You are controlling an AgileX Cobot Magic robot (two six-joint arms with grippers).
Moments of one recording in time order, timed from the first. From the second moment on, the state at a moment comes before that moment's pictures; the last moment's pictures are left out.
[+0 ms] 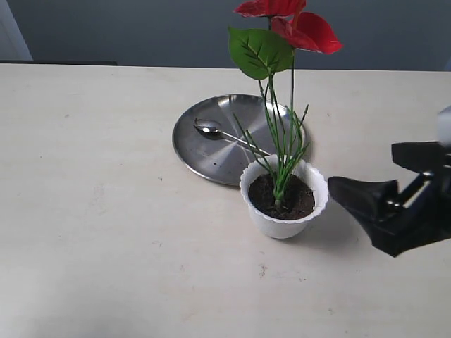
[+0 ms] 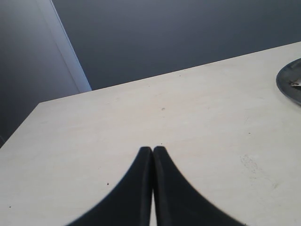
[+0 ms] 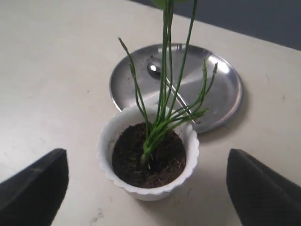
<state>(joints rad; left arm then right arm) -0.03 0.00 0.00 0.21 0.25 0.01 0.72 0.71 -0.39 0.08 0.23 -0.03</state>
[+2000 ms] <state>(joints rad) -0.03 0.00 0.00 0.21 0.25 0.01 0.37 0.01 0.00 0.29 0.11 -0.07</state>
